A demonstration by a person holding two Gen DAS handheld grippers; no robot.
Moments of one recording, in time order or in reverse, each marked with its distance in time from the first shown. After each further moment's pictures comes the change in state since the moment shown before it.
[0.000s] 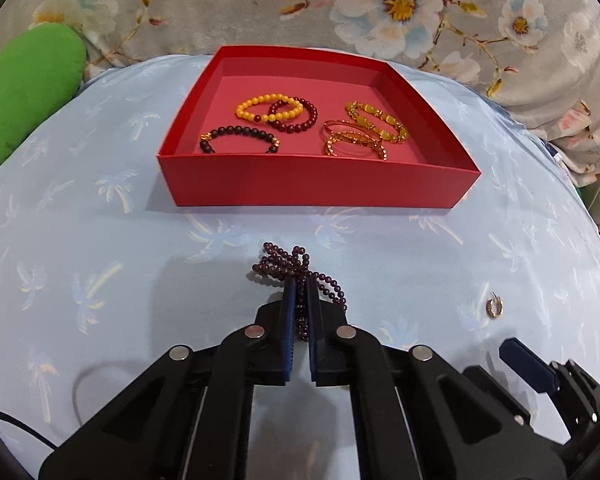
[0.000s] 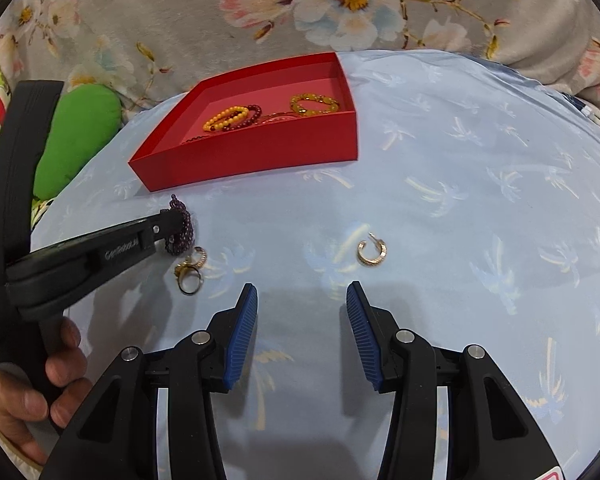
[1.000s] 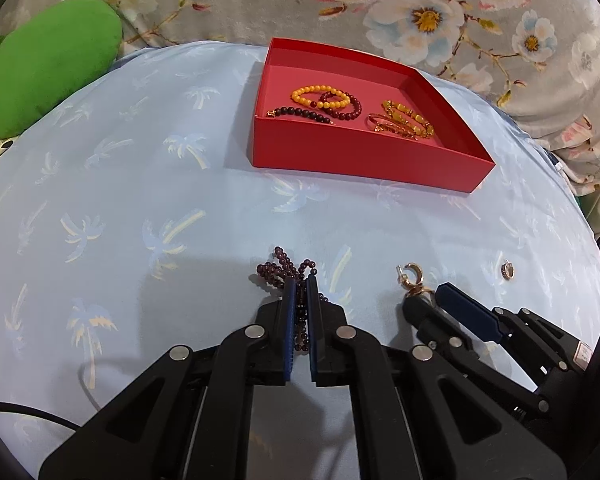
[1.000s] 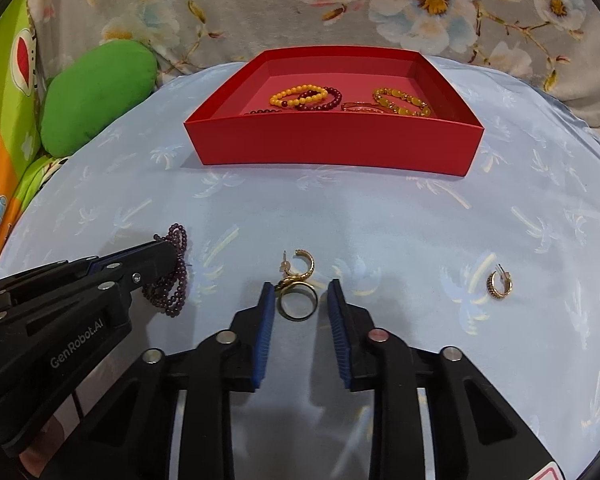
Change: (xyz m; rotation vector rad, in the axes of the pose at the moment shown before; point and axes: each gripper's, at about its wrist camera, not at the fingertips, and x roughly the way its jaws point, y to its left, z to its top) left arm -0.028 0.048 -0.027 -0.056 0.011 -0.001; right arm 0.035 0.073 0.003 -0.136 0.031 0.009
